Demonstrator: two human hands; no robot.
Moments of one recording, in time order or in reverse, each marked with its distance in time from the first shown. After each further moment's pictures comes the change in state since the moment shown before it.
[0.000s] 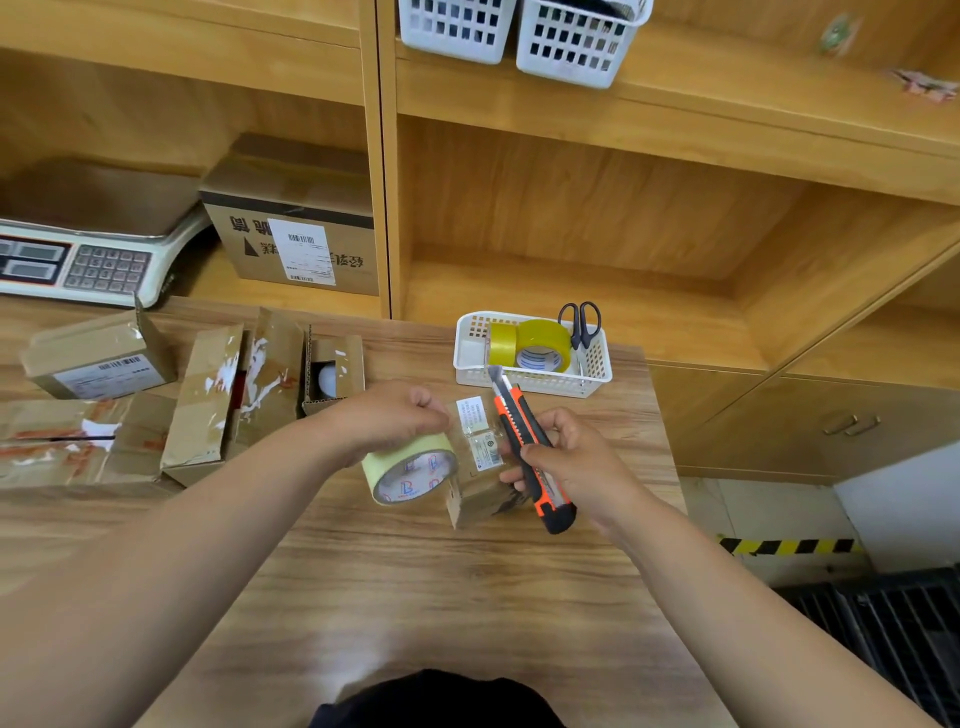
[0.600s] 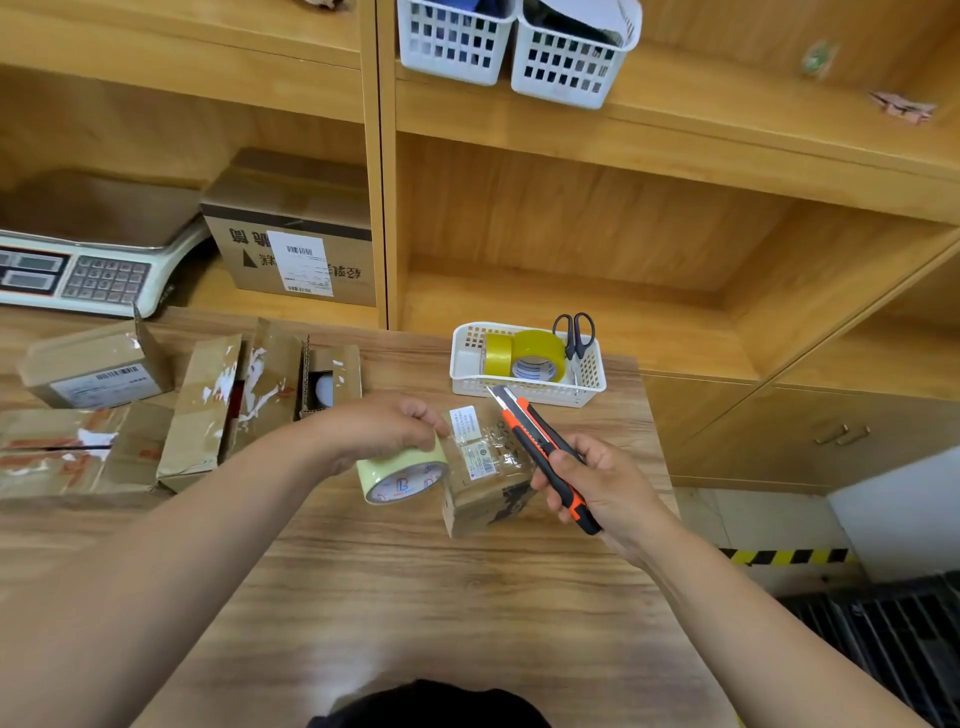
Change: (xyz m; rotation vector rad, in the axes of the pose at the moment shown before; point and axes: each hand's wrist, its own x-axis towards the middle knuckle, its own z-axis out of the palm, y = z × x) left_hand -0.007 0.001 -0.007 -0.004 -0.086 0.008; right_hand -0.017 0.010 -0.022 0.109 -0.005 -0.057
